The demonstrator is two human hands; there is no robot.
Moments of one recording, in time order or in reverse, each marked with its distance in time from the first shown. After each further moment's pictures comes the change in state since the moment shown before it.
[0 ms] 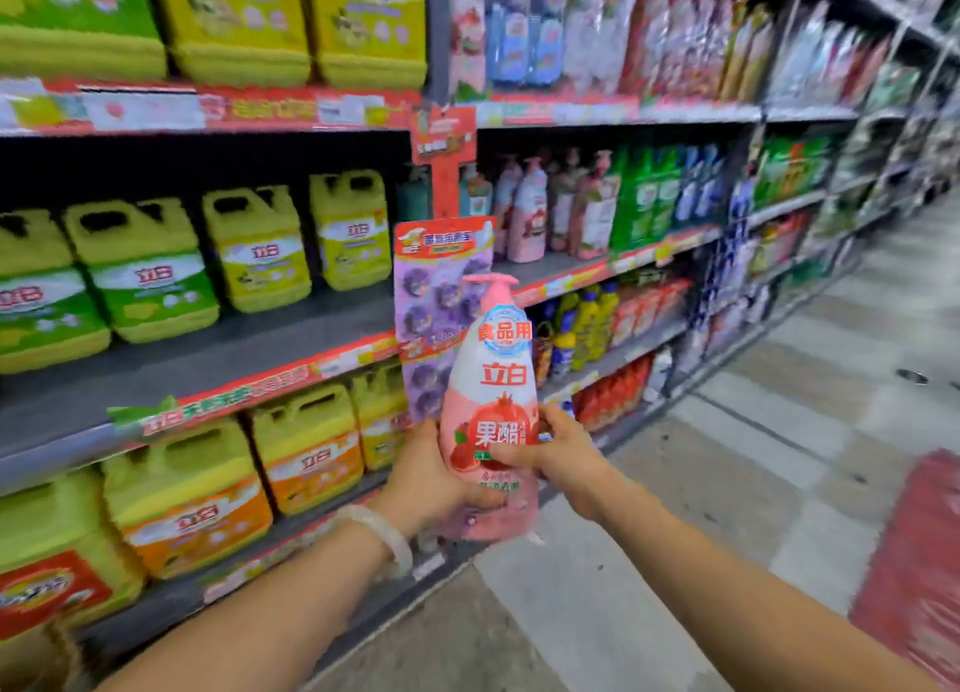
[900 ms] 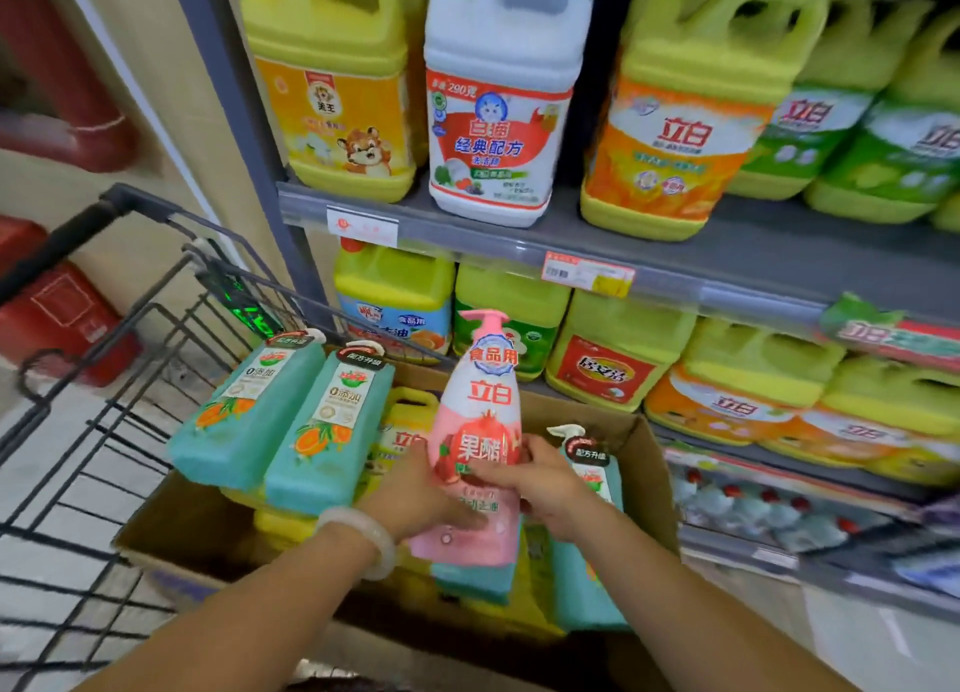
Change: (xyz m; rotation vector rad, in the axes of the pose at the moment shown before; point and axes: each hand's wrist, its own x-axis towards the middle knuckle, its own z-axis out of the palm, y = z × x) left_hand -0.346 -0.282 -0.444 -0.205 0.498 -0.816; right_hand -0.114 0.141 0.623 -0.297 -0.849 0.526
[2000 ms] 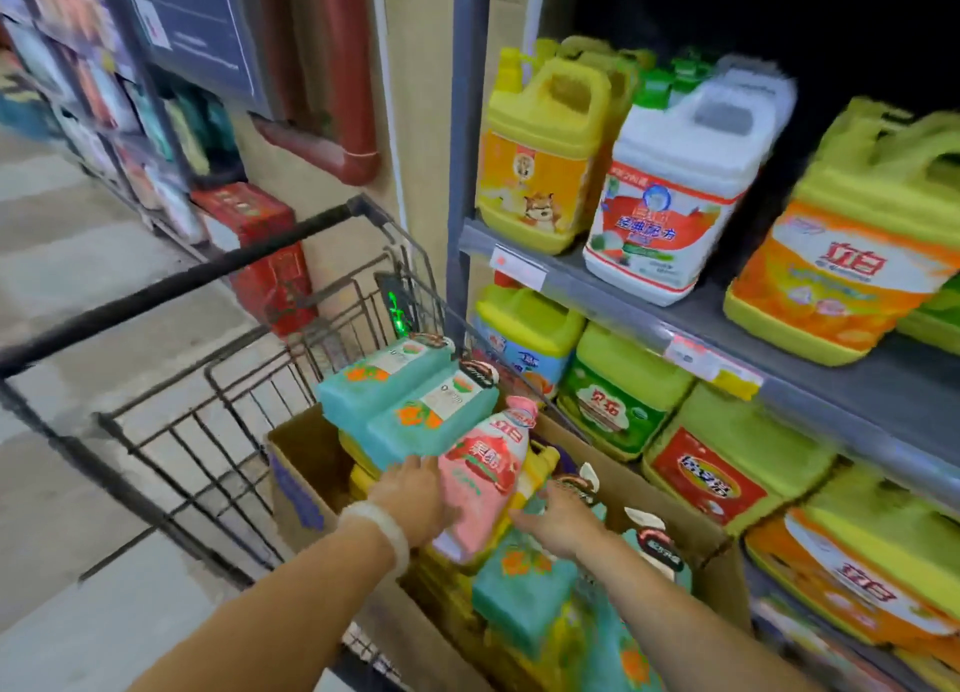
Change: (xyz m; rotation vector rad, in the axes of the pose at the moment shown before) left_hand -0.062 -0.011 -0.011 0.714 0.425 -0.284; right_hand 0.013 -0.005 0.018 -1.138 -0.193 -0.130
